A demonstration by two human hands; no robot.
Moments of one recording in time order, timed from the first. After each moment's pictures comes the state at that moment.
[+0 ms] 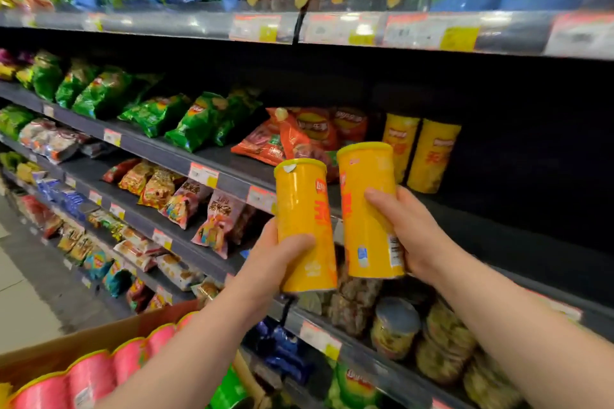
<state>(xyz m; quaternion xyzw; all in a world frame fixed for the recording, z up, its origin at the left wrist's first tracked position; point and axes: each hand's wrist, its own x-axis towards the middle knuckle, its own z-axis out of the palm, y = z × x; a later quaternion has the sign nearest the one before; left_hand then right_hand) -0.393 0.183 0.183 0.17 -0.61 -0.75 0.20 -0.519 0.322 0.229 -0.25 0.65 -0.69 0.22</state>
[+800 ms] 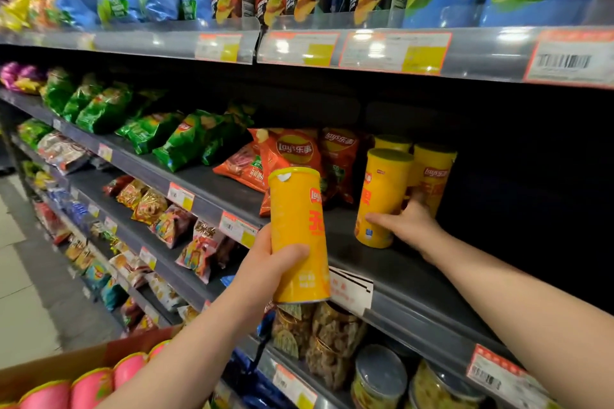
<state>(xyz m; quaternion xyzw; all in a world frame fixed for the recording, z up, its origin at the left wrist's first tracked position) -0.470 0.194 0.191 0.19 -0.64 -0.71 0.23 -0.690 0.310 0.217 -0.24 0.83 -0.50 0.05</state>
